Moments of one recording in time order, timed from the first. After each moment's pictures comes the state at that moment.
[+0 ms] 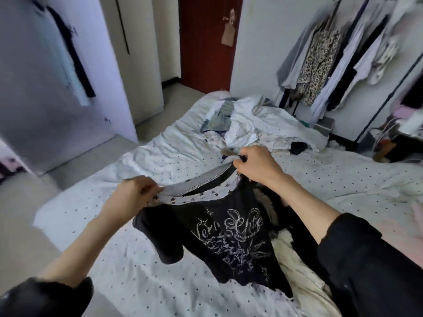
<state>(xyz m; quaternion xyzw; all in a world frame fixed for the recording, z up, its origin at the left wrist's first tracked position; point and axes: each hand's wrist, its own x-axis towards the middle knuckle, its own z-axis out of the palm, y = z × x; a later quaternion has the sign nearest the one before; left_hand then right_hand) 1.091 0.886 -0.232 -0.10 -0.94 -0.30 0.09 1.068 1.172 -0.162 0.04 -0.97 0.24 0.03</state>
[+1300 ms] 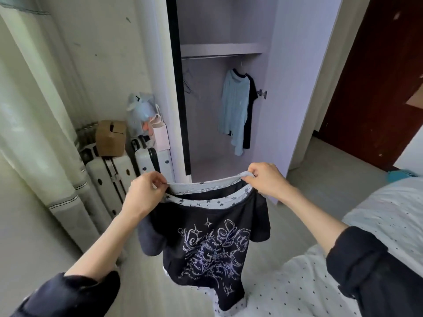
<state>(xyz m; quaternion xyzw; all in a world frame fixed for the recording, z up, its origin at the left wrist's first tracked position) 0.872 0.192 -0.146 0.22 -0.91 -0.26 0.25 0.718 0.438 -0.132 0.27 -0.92 0.29 -0.04</state>
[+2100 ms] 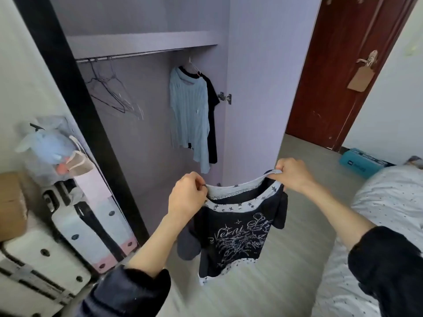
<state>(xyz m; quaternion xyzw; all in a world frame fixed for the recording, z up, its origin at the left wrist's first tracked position) 0.442 0.126 -0.176 0.07 -0.93 -0.35 0.11 0.372 0.372 -0.149 0.02 -0.97 0.22 0.00</state>
